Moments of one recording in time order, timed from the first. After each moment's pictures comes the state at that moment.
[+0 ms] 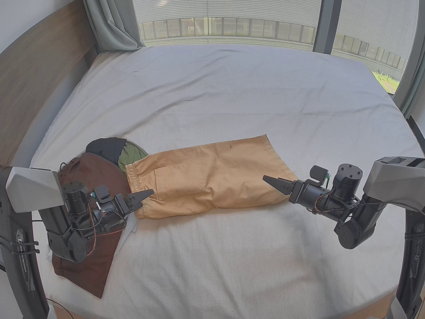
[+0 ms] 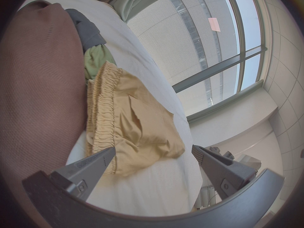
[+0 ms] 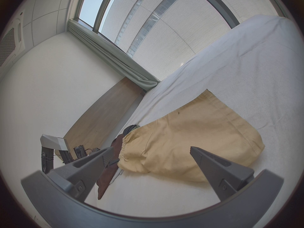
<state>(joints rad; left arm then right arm) -0.05 2.32 -0.55 -1.55 -0.67 -0.75 0.28 2.31 -0.72 -1.54 0.52 0.56</state>
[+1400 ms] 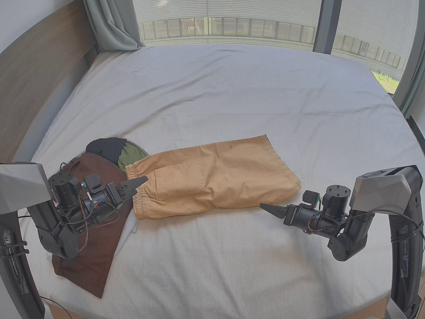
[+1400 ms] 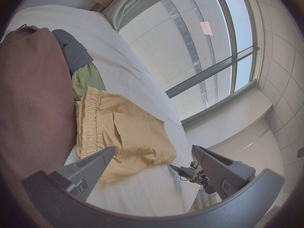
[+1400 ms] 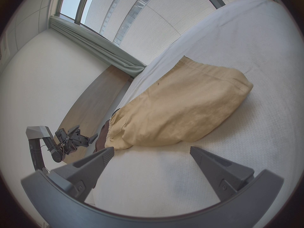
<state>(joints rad) -0.05 2.20 -0.52 -1.55 -0.66 -0.77 0.28 2.46 -0.68 -1.54 0.52 0.56</state>
